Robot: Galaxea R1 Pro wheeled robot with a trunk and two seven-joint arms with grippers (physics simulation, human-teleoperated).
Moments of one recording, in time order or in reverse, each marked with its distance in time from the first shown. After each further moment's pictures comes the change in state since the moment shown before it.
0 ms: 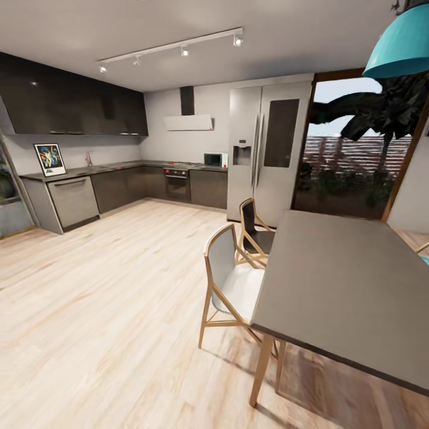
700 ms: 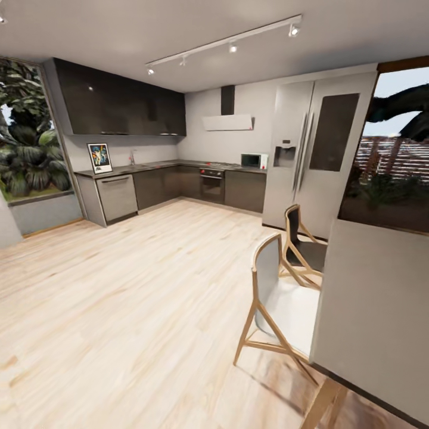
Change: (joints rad) left arm 0.000 0.000 0.001 0.020 0.000 0.000 -0.003; right arm 0.000 0.000 0.000 0.000 0.001 0.000 0.000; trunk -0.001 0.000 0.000
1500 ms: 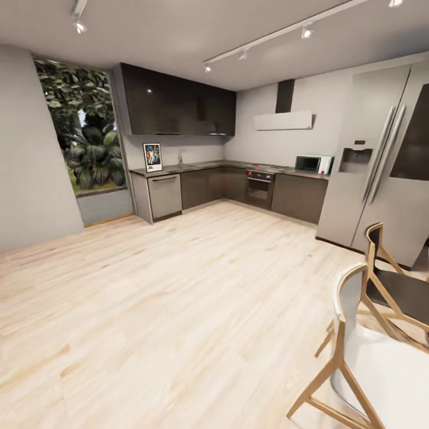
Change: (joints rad) left arm 0.000 0.000 0.000 0.000 0.000 -0.001 -0.002; right arm 0.001 -0.008 -0.001 0.007 0.001 0.002 0.003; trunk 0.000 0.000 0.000
